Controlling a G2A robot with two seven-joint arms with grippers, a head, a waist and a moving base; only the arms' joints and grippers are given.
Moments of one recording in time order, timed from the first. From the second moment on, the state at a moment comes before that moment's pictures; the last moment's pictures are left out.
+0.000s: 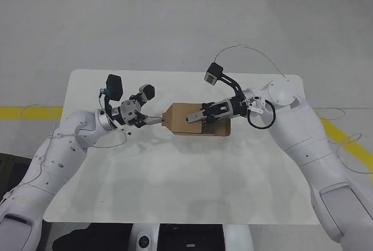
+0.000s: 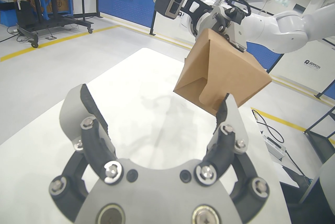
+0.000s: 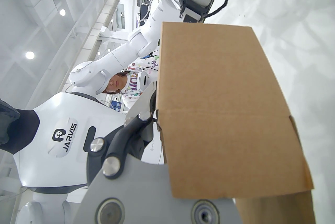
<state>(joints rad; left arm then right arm) 0.77 -0.91 -0.88 -1.20 0.78 -1.01 0.27 -0.49 -1.26 0.87 -1.05 0.61 -0.27 1.47</state>
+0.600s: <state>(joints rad) 0.74 -0.95 -0.83 -1.22 0.77 -1.01 0.27 -0.50 -1.28 0.86 -1.04 0.65 -0.28 1.48</state>
